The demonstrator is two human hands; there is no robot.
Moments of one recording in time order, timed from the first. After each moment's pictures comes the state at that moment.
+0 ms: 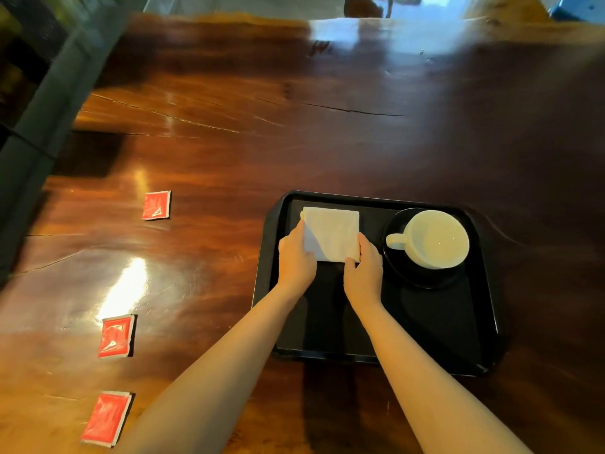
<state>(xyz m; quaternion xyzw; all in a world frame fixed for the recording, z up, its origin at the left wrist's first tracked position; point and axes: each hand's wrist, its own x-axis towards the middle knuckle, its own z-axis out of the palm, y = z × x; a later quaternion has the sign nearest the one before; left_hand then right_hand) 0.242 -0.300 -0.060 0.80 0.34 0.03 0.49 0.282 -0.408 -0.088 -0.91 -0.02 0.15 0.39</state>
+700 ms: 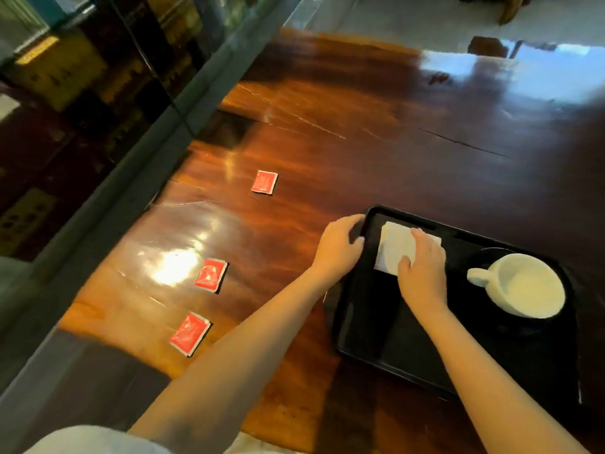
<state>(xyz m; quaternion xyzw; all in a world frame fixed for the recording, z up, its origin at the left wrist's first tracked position) 0.186 -0.253 -0.010 0.80 0.36 0.05 0.47 0.272 -0.379 -0.031 -0.91 -0.24 0.15 0.30</state>
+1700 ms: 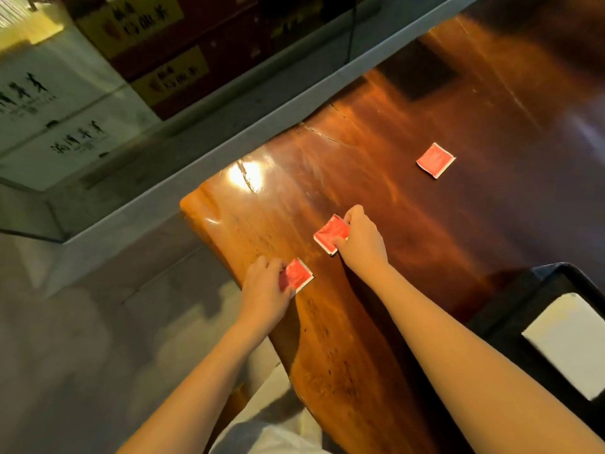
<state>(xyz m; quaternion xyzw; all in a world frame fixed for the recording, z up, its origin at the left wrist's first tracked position) -0.098 -0.211 -0.066 0.64 0.70 0.01 0.31 0.071 -0.160 -0.085 -0.76 -0.55 0.31 0.14</state>
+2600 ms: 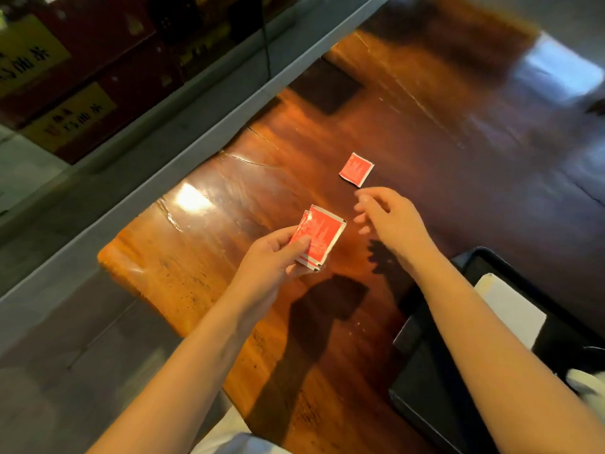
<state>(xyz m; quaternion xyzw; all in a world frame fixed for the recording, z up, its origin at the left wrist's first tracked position) 0.003 -0.154 0.001 0.40 0.47 0.23 0.75 0.193 -0.163 0.004 -0.77 -0.36 0.41 0.33</state>
